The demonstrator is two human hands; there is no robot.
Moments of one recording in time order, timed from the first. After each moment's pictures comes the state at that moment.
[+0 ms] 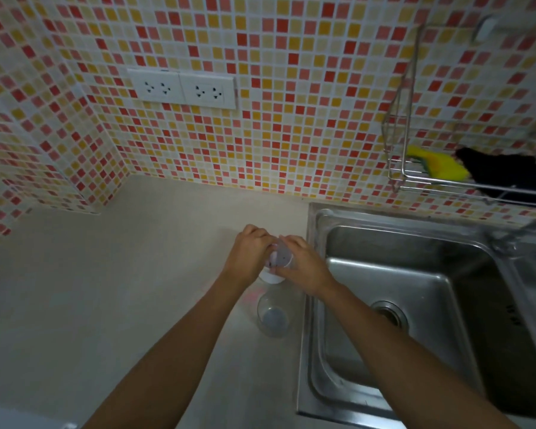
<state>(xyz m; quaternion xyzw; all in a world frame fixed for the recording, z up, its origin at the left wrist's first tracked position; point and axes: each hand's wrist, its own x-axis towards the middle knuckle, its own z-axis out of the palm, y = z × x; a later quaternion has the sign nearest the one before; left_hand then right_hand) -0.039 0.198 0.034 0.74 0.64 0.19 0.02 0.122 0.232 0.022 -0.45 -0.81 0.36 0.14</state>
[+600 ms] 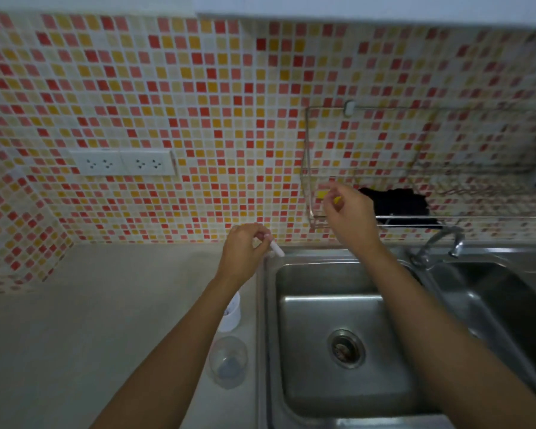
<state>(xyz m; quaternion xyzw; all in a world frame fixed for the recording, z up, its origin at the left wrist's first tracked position) 0.050 0.246 0.146 0.67 0.60 0.42 0.13 0.259 0.284 0.217 -0.51 -0.72 0.10 0.46</state>
